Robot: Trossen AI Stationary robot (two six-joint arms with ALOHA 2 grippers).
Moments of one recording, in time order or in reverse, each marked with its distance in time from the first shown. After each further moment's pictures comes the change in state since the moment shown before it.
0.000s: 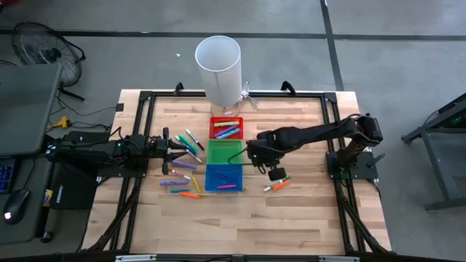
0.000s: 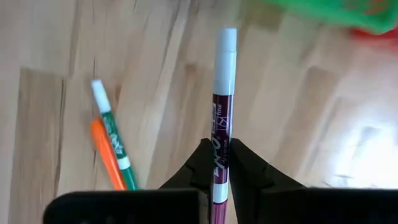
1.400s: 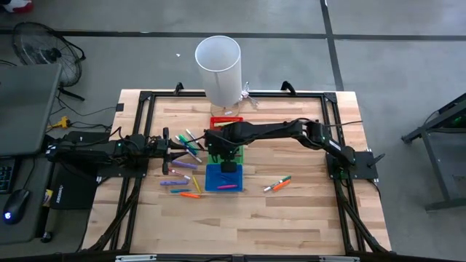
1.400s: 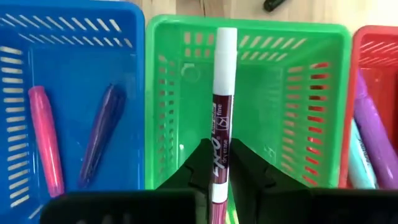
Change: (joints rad) left arm 0.000 0.000 0.000 0.000 0.000 0.000; right arm -0.105 0.589 0.690 0.034 -0.049 0.133
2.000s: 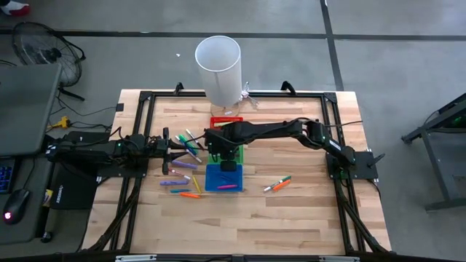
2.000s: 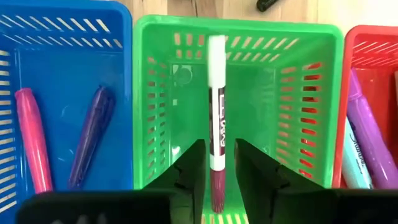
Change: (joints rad) left arm 0.000 0.000 0.000 0.000 0.000 0.000; right arm -0.007 -0.001 -0.014 0.018 0.009 -0.010
